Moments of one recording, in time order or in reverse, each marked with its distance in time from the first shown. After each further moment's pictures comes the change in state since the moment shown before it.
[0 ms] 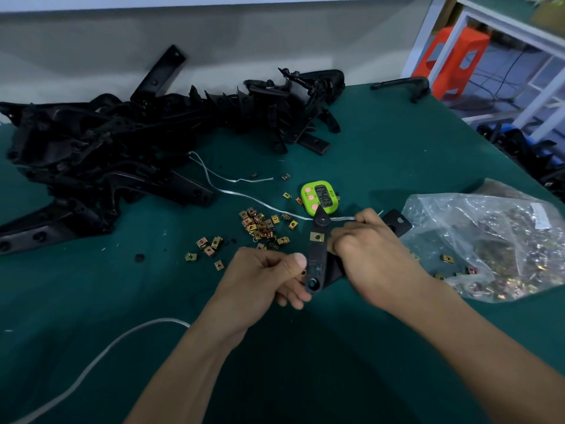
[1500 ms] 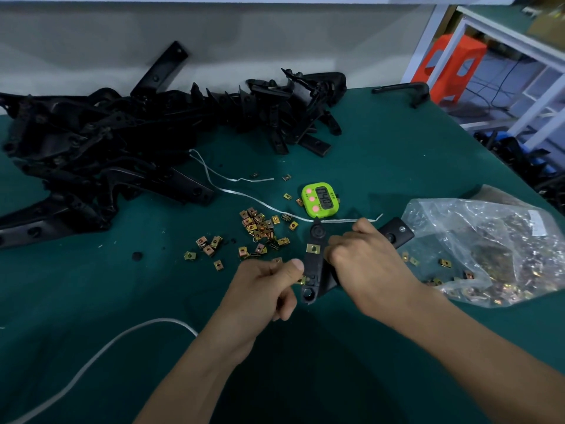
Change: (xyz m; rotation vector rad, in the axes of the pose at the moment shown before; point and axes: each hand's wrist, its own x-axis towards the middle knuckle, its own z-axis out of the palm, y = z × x) left_hand 0.000 -0.025 0.001 0.125 0.047 -0.005; right_hand 0.002 -0.011 0.000 -0.149 -0.232 0.010
